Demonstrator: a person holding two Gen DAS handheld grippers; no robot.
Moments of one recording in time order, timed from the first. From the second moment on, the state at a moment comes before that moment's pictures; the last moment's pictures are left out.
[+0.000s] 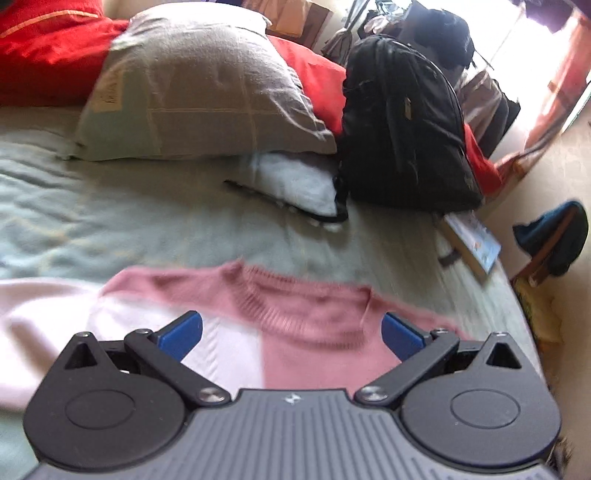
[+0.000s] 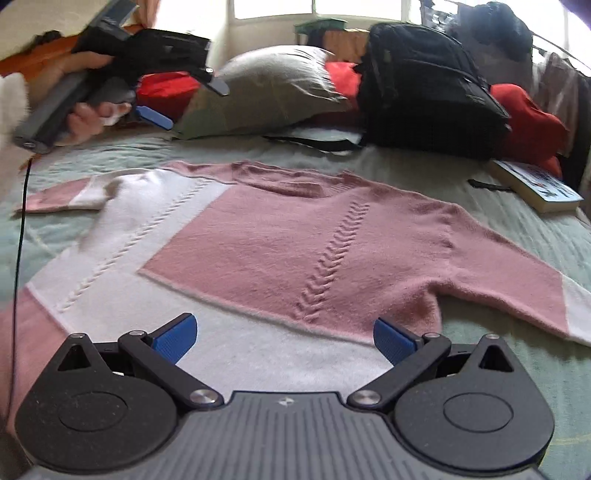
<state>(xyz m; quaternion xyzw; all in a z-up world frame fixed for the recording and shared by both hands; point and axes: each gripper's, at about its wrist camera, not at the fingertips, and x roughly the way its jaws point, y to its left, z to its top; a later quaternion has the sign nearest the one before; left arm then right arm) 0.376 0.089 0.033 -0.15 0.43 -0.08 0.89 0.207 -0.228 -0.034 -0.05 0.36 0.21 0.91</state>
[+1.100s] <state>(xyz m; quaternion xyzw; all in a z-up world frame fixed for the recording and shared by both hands) 0.127 0.054 -0.058 0.04 0.38 -0.09 0.92 0.116 -0.240 -0.073 -0.12 0.33 0.22 0.91</state>
